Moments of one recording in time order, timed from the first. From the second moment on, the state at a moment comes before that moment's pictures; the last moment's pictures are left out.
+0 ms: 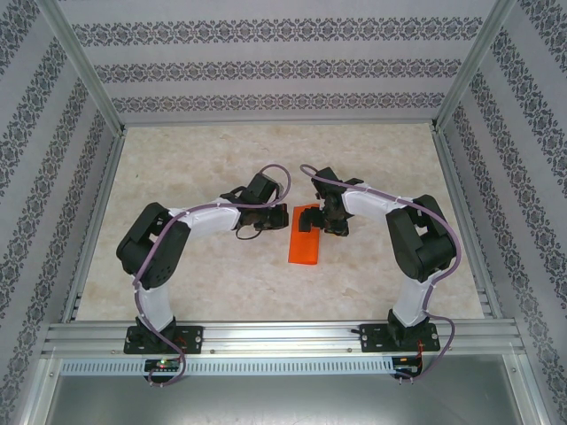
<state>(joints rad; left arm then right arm) -0.65 1.87 1.14 -0.23 0.30 -0.68 0.47 1.85 1.15 -0.69 -0.16 0.48</state>
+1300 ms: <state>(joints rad) -0.67 2.01 1.21 -0.21 0.43 -0.72 0.48 1.85 1.15 -0.68 -0.15 0.50</state>
